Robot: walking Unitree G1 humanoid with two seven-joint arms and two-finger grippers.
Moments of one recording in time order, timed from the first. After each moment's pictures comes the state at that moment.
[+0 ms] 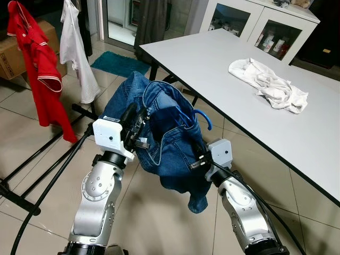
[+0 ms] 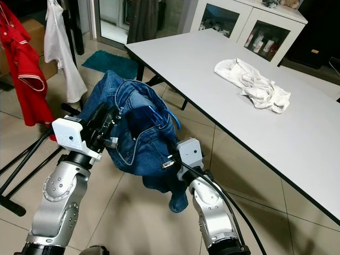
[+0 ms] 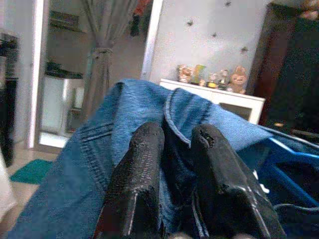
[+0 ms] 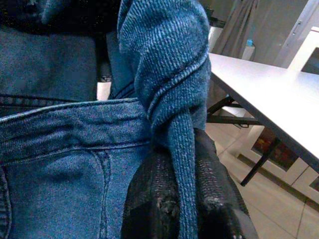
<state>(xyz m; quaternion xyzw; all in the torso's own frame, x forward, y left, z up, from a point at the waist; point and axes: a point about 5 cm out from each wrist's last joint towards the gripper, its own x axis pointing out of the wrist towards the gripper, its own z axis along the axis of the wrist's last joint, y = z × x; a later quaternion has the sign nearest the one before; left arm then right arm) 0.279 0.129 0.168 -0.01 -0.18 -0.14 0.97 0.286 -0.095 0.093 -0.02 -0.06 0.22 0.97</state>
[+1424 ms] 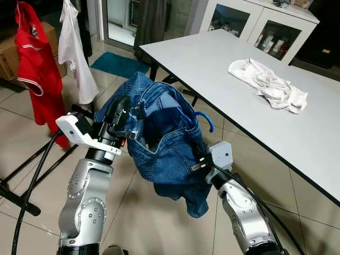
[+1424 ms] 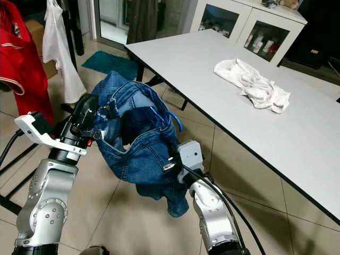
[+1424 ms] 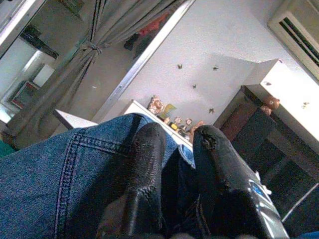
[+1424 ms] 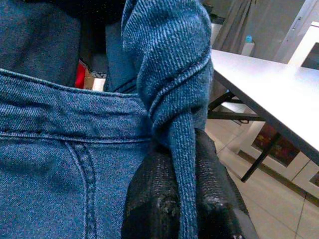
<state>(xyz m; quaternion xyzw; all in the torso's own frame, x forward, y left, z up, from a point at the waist) 0.274 0.150 0.185 -0.26 -0.19 -0.18 0.93 0.283 -0.096 0.089 -0.02 -0.05 0.22 0.97</state>
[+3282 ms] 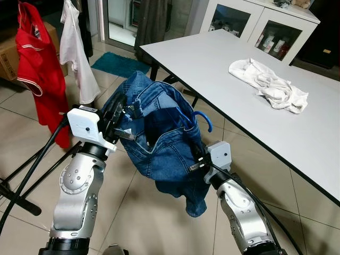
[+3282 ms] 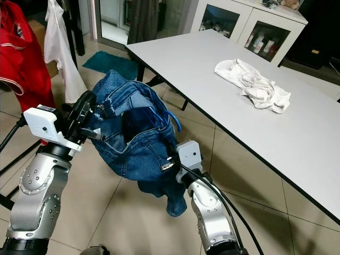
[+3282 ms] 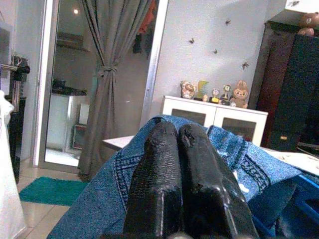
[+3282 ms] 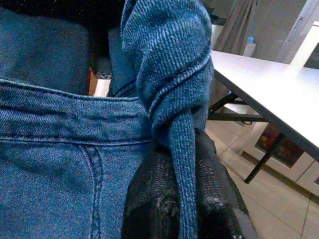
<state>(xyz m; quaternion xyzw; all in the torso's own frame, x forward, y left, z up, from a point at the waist) 0.280 0.160 0.191 0.00 -0.21 -0.15 0.97 0.283 -0.093 0.089 -0.01 -0.05 0.22 0.97</state>
